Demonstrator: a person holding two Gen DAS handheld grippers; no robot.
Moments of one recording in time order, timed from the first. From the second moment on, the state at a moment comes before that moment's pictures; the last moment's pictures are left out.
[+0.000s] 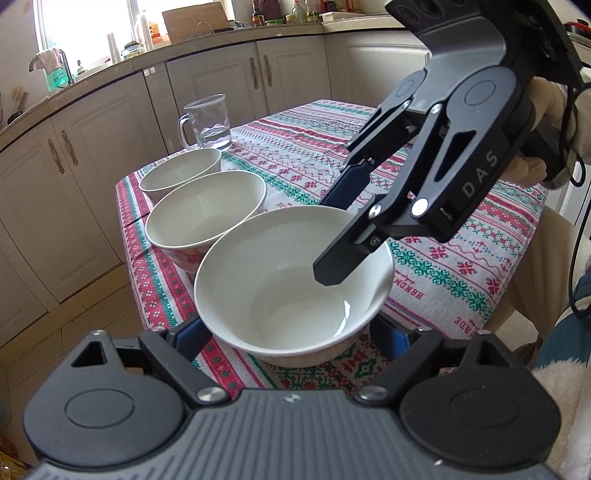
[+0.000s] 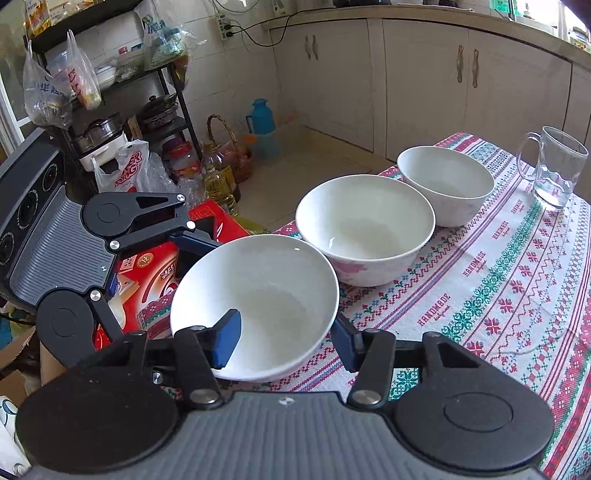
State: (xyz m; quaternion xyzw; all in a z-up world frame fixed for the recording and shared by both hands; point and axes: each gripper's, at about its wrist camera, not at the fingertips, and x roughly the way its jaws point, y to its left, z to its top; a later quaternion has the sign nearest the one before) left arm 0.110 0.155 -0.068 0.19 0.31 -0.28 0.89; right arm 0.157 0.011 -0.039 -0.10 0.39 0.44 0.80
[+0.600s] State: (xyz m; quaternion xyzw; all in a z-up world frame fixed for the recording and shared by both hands) left arm 0.108 0.124 -0.052 0.19 0.30 -0.31 0.88; right arm 0.140 -0.023 -0.023 -0.10 0.38 0.41 0.82
